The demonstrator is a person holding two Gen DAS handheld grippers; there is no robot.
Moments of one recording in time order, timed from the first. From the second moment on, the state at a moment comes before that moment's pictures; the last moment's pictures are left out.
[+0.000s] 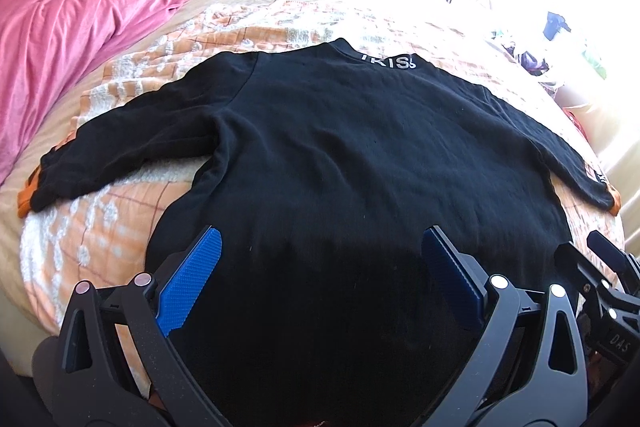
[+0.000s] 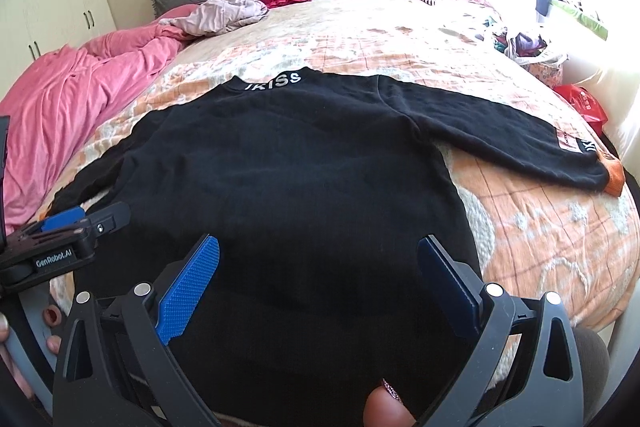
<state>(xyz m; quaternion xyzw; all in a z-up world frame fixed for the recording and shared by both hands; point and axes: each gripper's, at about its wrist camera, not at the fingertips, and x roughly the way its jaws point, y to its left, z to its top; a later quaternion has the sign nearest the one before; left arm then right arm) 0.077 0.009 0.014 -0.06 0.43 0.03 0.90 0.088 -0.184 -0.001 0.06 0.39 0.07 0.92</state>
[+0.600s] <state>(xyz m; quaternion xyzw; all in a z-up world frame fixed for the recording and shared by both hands) 0.136 0.014 0.027 -0.08 0.43 0.04 0.90 0.166 -0.190 0.040 0.09 0.36 0.05 0.93</state>
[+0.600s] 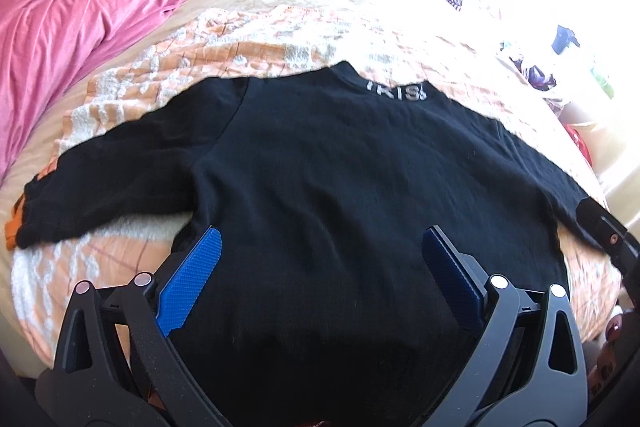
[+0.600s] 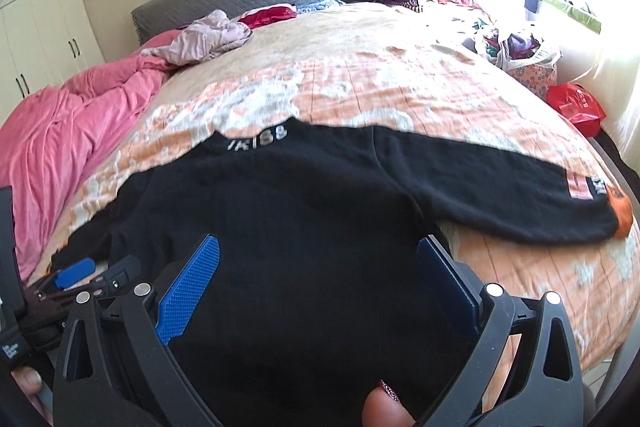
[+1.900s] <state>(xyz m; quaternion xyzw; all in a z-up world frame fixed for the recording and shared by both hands) 0.249 -0.041 0.017 -0.08 0.45 -0.01 0.89 0.219 -0.366 -0.001 0.26 0.35 -0.16 0.89</state>
